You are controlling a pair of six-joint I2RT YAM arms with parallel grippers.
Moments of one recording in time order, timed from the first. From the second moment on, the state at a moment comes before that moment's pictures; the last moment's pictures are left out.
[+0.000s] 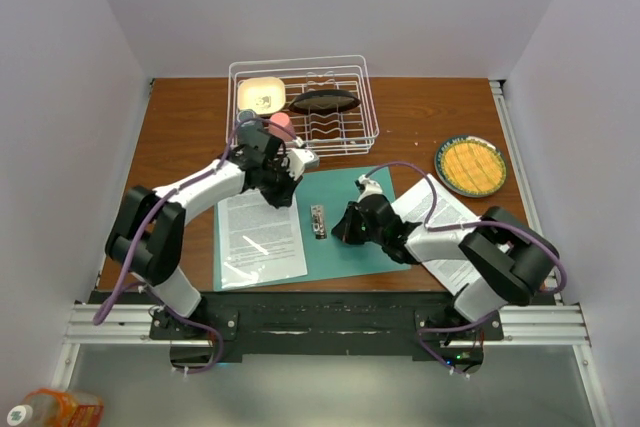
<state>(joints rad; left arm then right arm) -0.47 1.63 1.07 -0.48 0.36 0.33 0.80 1.57 0.48 0.48 0.01 0.81</state>
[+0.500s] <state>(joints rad) -0.47 1.73 1.01 -0.46 0.30 0.34 0.86 1.41 0.49 0.38 -0.05 0.69</state>
